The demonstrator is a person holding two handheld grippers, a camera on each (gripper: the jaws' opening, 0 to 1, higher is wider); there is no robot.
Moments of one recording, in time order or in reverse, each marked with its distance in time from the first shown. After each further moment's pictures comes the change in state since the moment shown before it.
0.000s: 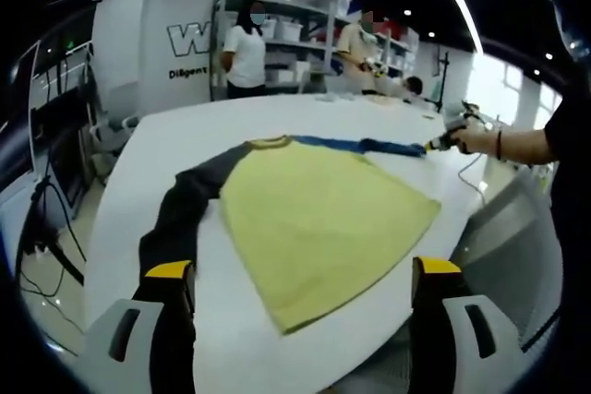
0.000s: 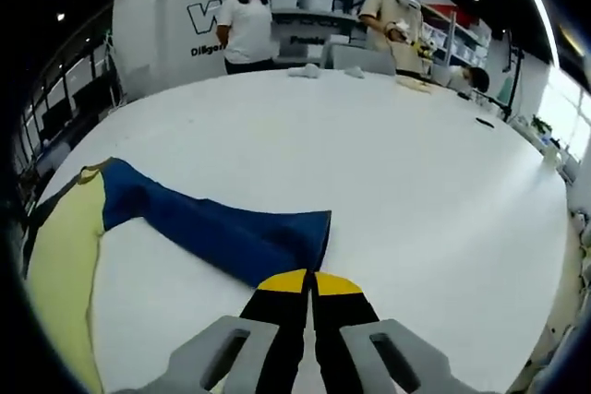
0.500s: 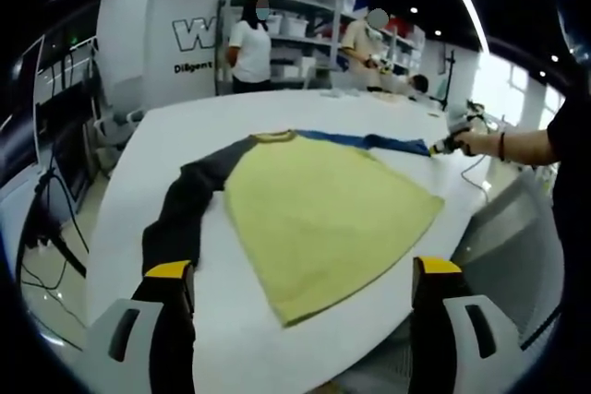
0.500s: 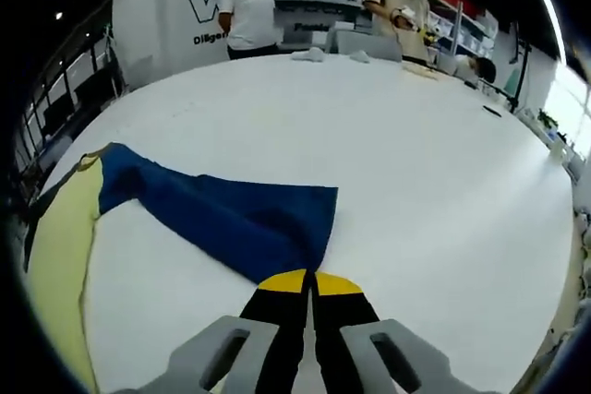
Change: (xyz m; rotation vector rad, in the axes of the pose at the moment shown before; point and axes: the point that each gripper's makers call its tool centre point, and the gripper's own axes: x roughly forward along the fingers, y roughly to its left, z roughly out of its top) left arm -0.002 0.001 -0.006 -0.014 0.021 0.019; right arm 0.005 0.002 -0.014 -0.007 0.047 0.038
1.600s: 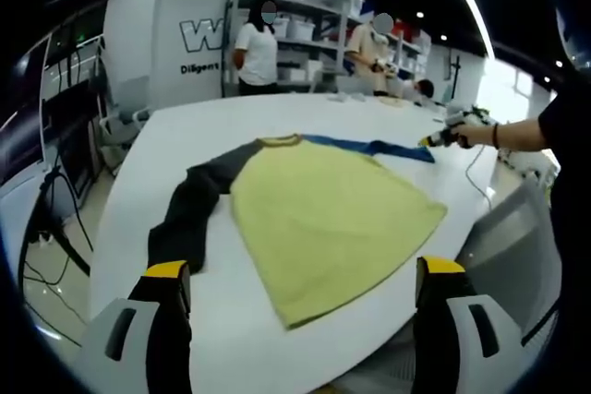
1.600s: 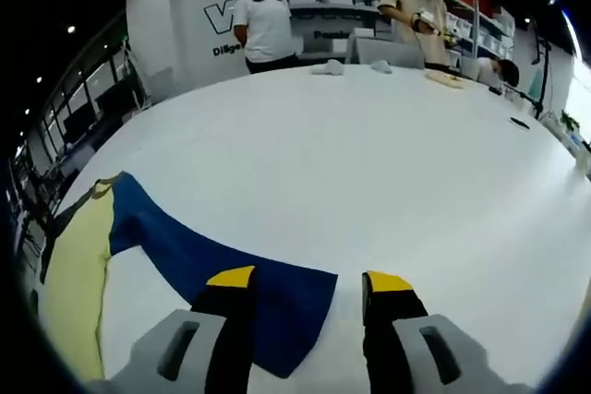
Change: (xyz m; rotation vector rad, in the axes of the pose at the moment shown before) left arm -0.003 0.005 0.007 -0.017 -0.013 0.023; right arm 0.027 0.003 0.053 -0.024 -0.015 0.128
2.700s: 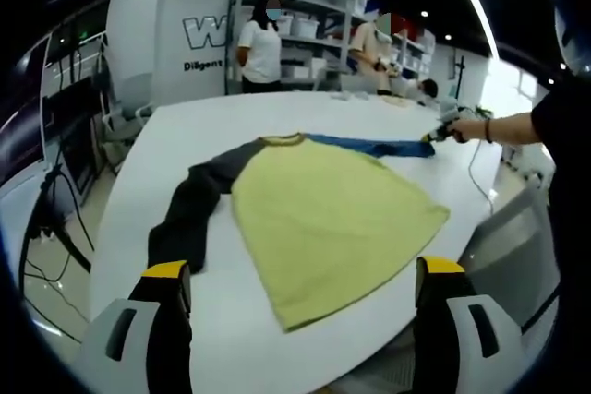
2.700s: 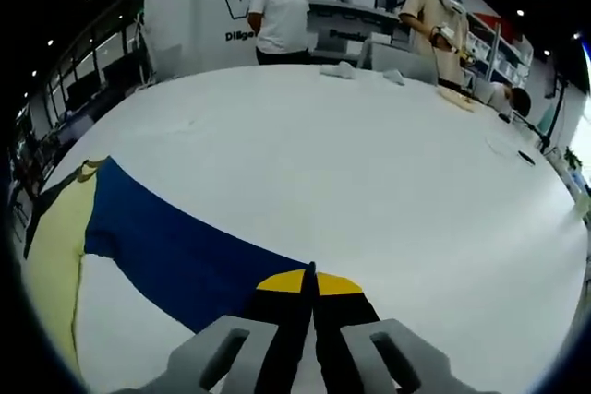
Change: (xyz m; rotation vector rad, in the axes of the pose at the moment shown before) left arm 0.003 -0.002 0.002 -0.017 0.010 0.010; right arm 0.026 -0.022 0.037 -0.132 0.004 -0.038
